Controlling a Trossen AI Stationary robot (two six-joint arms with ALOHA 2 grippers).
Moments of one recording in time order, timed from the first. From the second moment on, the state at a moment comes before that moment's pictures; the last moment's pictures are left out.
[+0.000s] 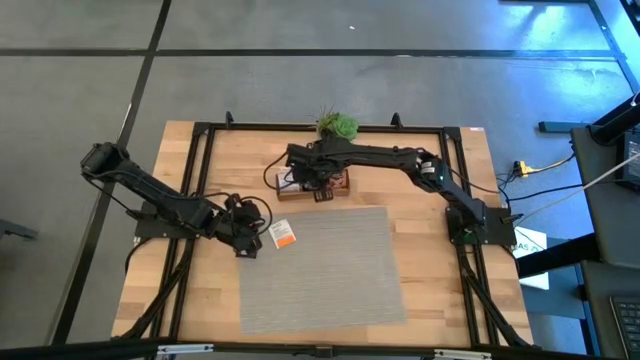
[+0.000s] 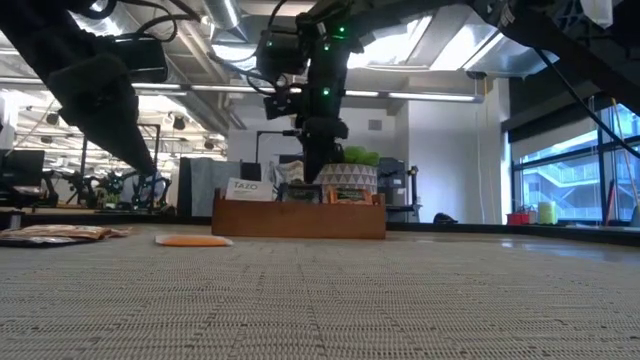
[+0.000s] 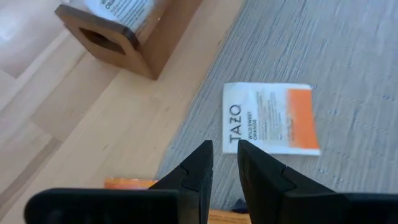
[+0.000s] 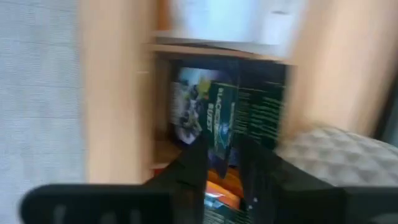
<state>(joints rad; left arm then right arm) -0.41 1.15 0.56 -0.51 -0.56 -0.82 -0.19 2.34 2.16 -1.14 0.18 -0.41</state>
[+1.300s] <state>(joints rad) -0.54 1.67 0.56 0.05 -0.60 -0.79 -0.10 2.33 1.88 -0.55 -0.18 -0.07</state>
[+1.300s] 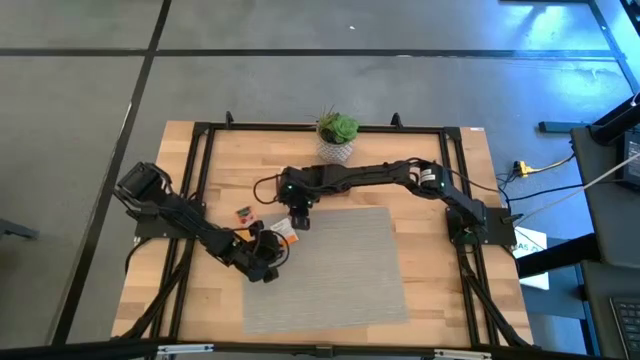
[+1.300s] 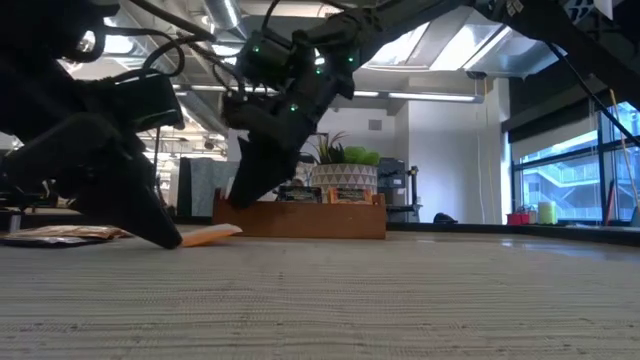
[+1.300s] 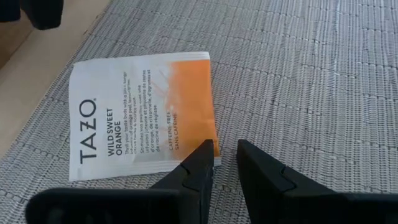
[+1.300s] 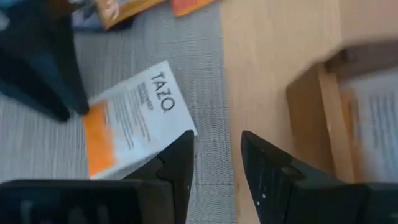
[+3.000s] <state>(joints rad) -0.54 1.68 0.56 0.05 -0.60 -0.77 -0.05 2.40 1.87 -0.46 -0.30 0.44</state>
